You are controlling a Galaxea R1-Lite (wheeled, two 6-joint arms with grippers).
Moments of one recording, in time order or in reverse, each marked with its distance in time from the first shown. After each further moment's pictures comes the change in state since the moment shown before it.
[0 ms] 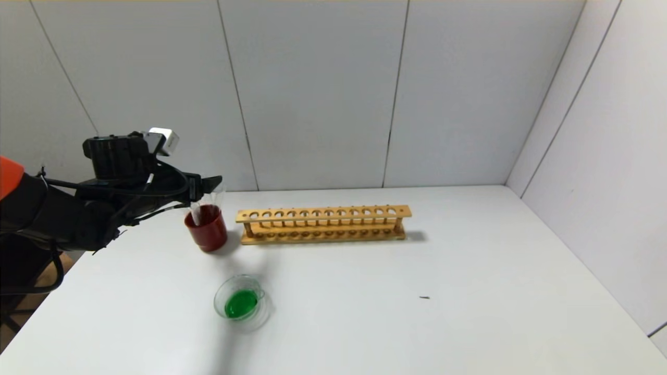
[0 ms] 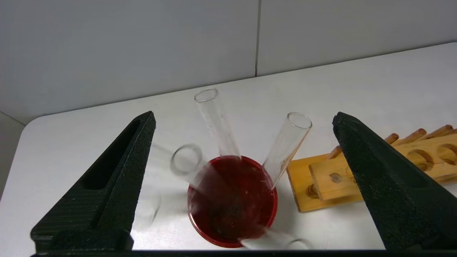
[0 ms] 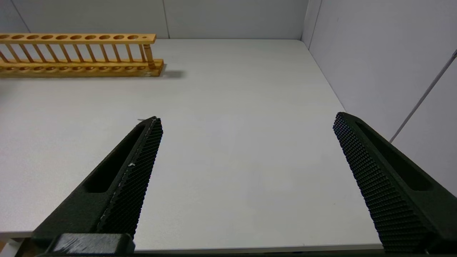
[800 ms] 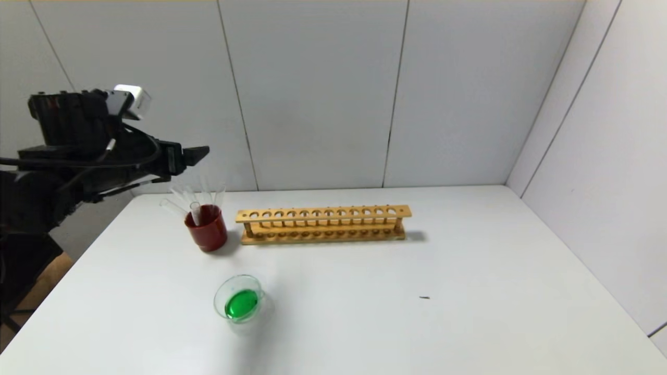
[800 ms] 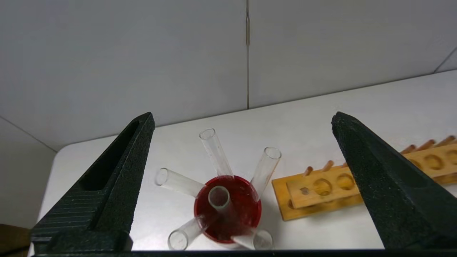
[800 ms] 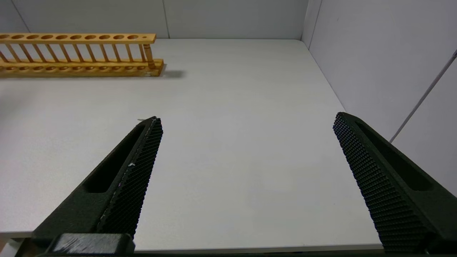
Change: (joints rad) left arm -0.014 -0.205 -0.046 0.167 0.003 0.000; right arm 0.000 0.000 0.000 0.000 0.000 0.000
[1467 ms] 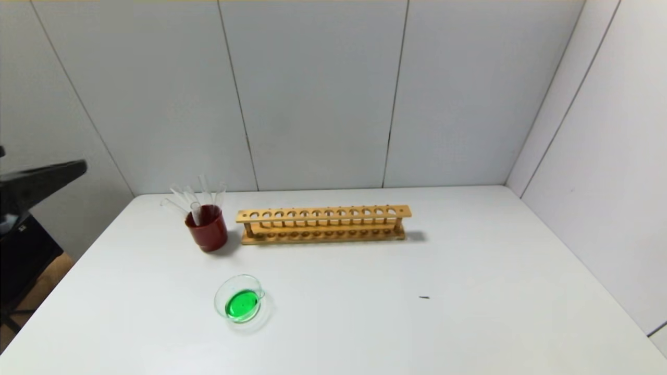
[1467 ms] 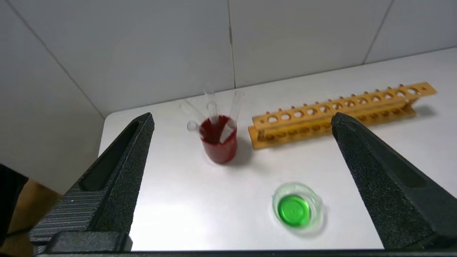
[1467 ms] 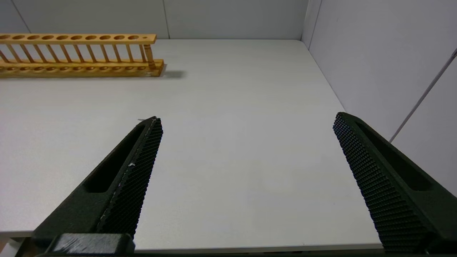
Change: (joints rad) left arm 0.000 -0.799 0.164 0.579 0.011 0.001; right arm 0.000 0.000 0.000 0.000 0.000 0.000
